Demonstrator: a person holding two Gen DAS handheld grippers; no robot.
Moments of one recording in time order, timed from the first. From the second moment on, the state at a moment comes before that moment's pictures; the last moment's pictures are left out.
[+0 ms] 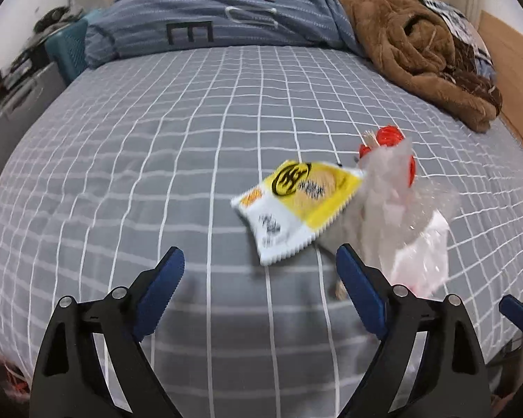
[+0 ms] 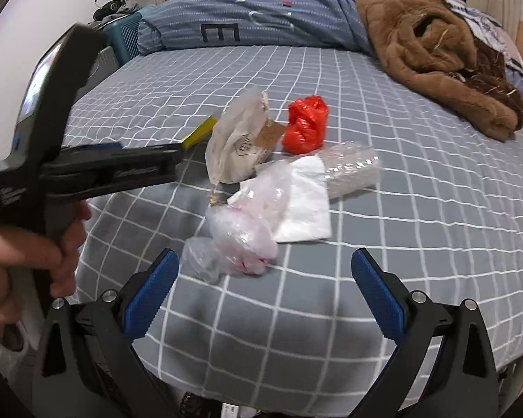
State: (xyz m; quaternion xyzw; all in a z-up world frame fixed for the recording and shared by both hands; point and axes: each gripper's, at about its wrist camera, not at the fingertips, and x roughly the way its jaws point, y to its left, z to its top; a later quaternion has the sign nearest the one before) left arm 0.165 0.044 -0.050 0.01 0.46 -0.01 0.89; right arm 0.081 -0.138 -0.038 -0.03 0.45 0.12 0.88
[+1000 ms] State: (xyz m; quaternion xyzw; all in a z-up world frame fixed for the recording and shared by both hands) left arm 0.195 0.033 -0.064 0.02 0.49 -0.02 0.87; right arm 0.098 -0.127 -0.064 0.02 0.50 0.15 0.85
